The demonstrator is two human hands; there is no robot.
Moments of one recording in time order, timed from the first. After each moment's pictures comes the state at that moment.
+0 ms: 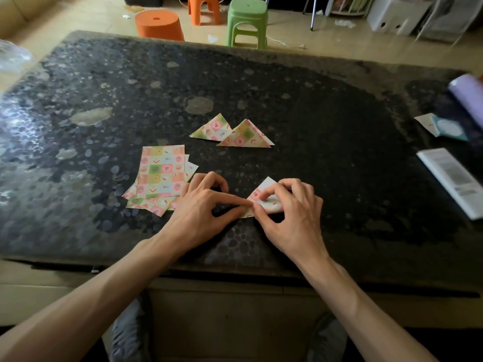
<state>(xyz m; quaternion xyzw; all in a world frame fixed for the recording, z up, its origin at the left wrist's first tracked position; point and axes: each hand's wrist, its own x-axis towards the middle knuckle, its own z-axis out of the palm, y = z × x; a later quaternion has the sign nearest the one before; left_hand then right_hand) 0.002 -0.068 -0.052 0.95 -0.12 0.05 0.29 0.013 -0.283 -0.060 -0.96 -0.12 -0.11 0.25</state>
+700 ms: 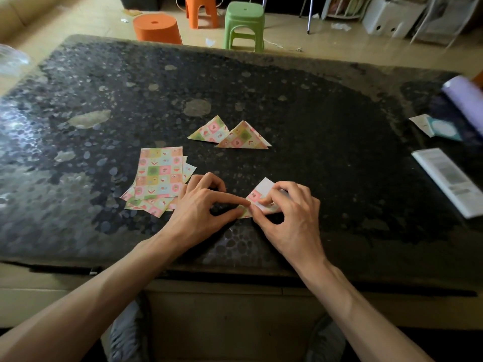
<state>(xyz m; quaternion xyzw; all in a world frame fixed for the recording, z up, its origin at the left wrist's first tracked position) 0.004 -0.070 -0.052 0.94 -0.11 0.04 0.31 0.010 -0.286 -0.066 -0.95 -0.13 -0.13 0.25</state>
